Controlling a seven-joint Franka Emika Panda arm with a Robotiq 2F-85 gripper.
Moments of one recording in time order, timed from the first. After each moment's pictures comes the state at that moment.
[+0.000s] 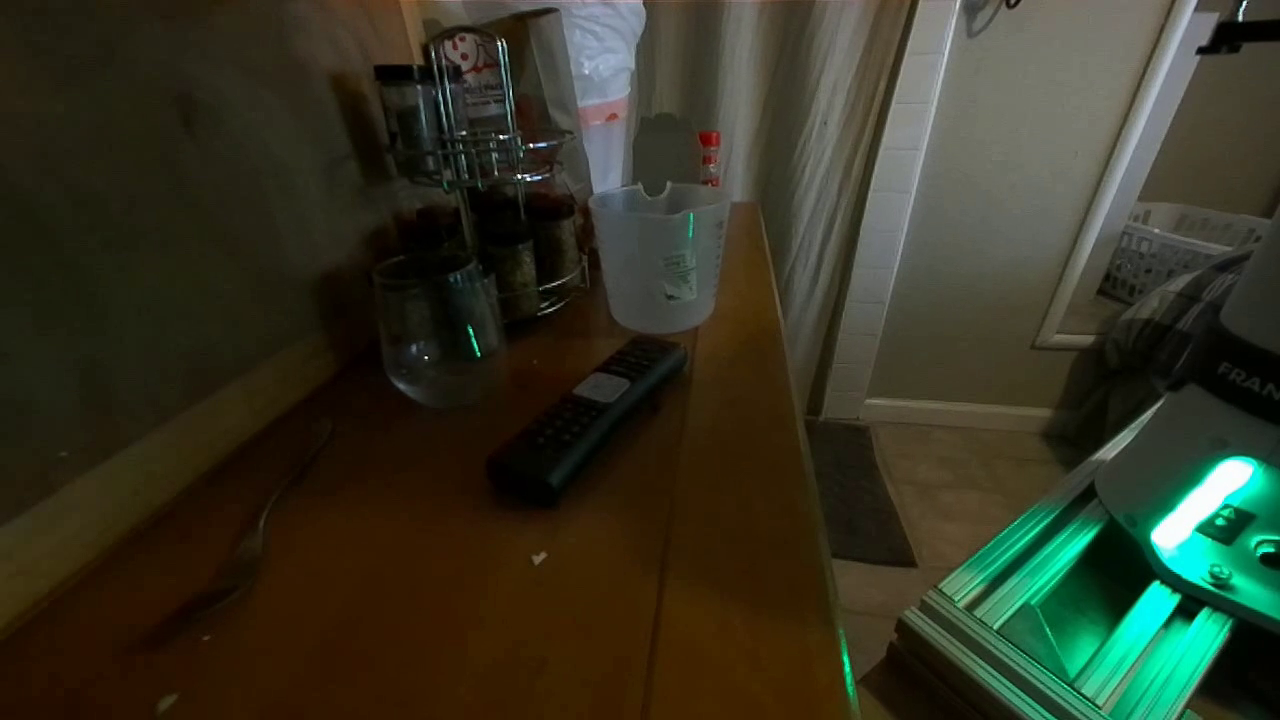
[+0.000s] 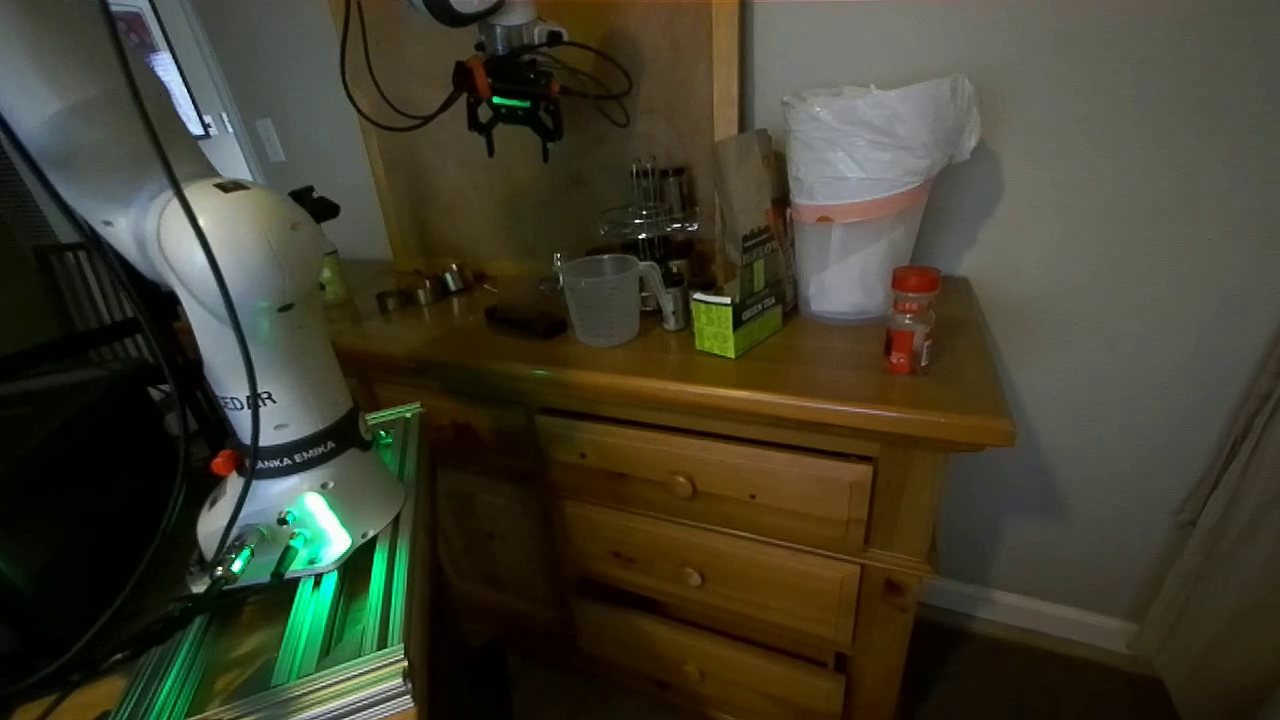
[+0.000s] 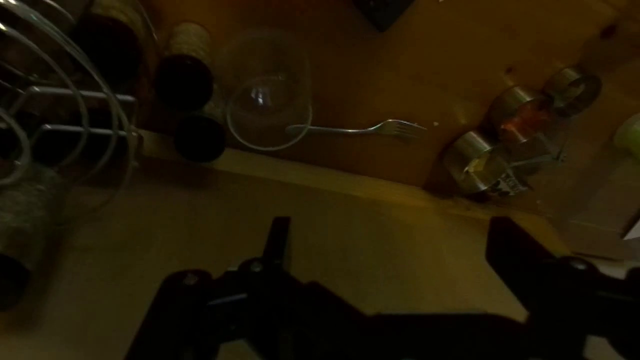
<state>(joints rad) 0.62 -0.34 0.10 -2.35 0.50 2.24 -0.76</state>
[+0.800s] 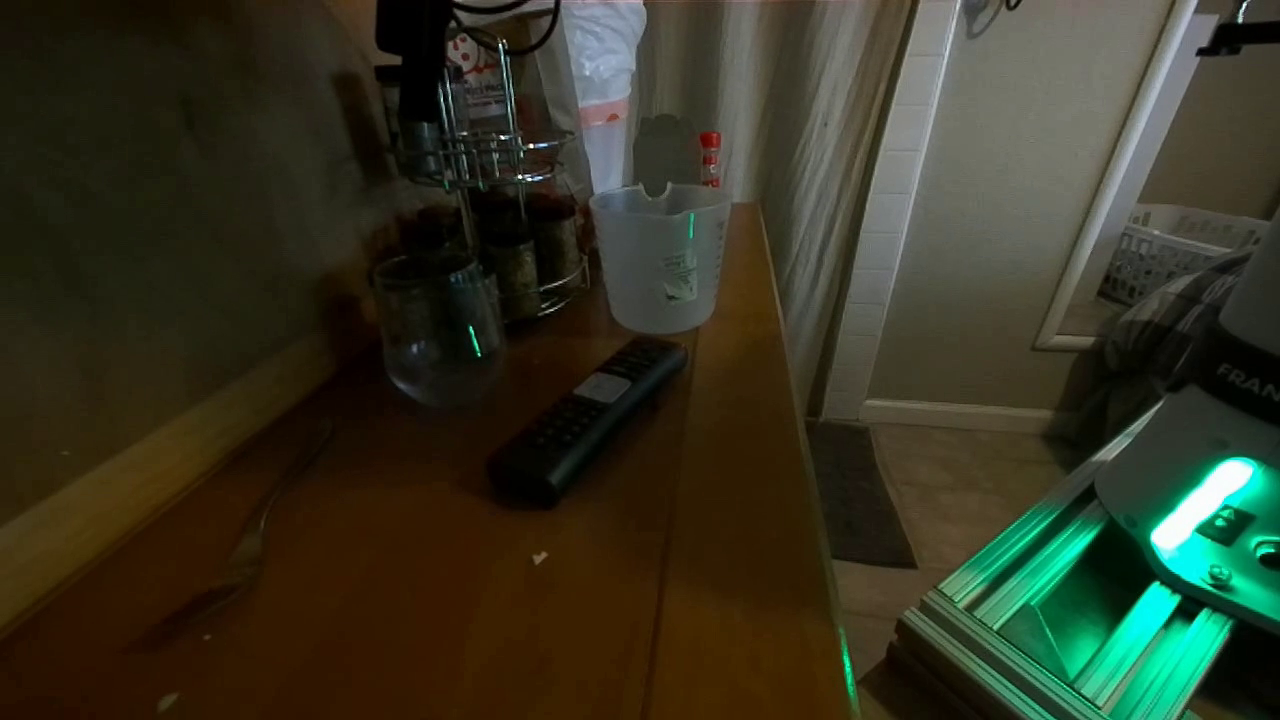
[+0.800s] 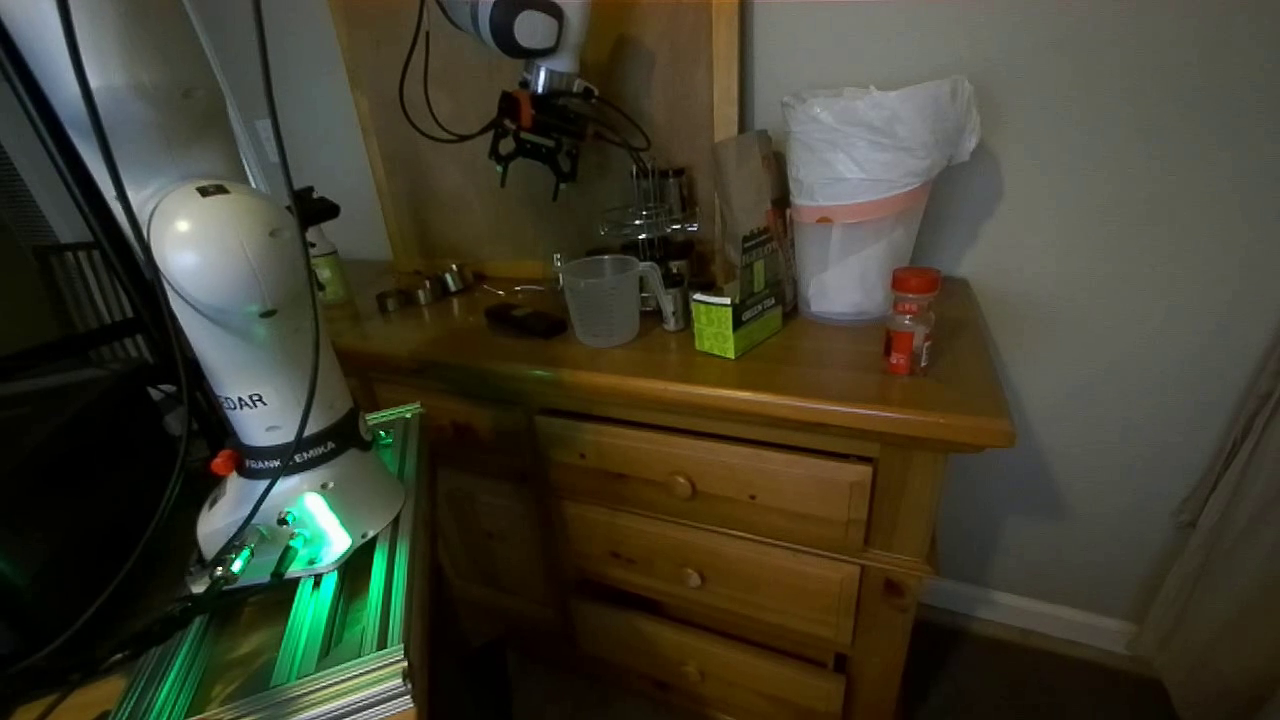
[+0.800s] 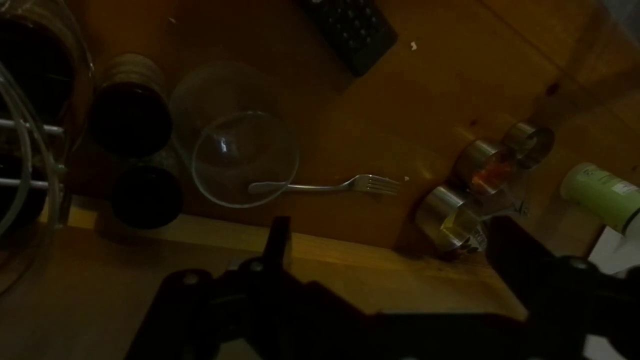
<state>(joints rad) 0.47 -0.04 0.22 -2.13 0.49 2.03 -0.82</state>
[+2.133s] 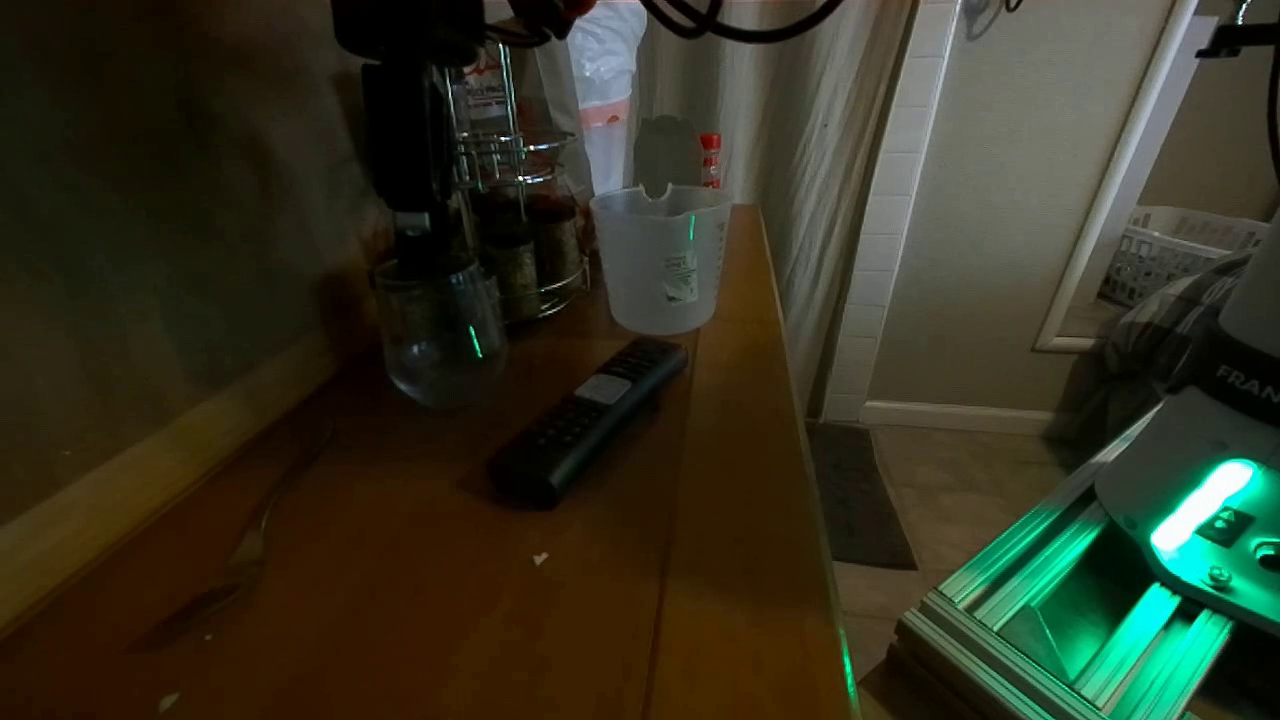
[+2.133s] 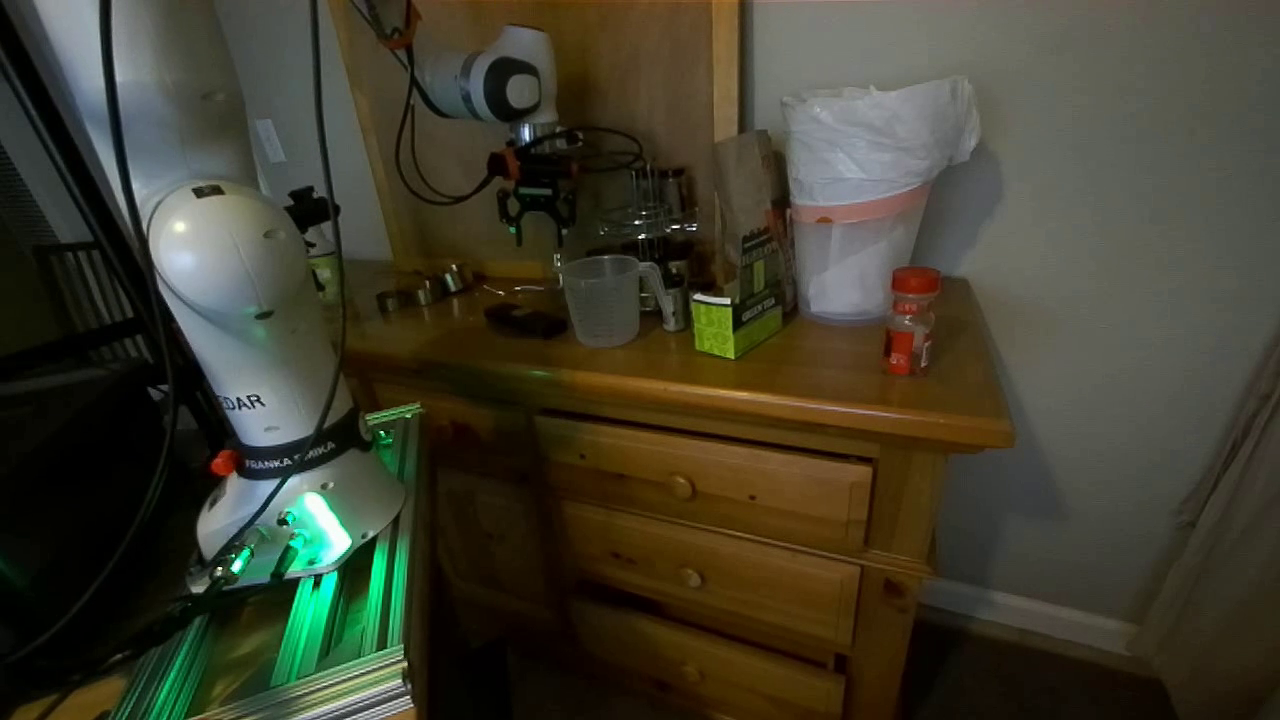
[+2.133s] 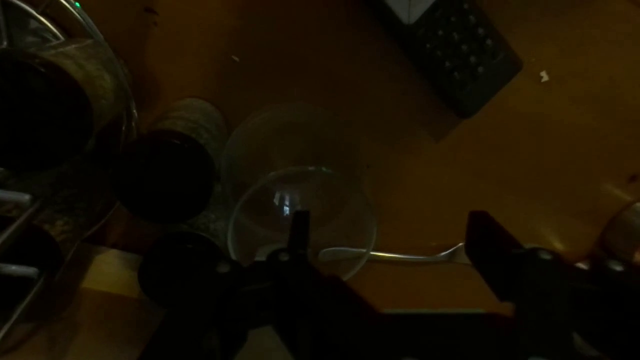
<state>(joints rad) 0.44 0.08 0.38 -2.23 0.17 2.34 -0.52</state>
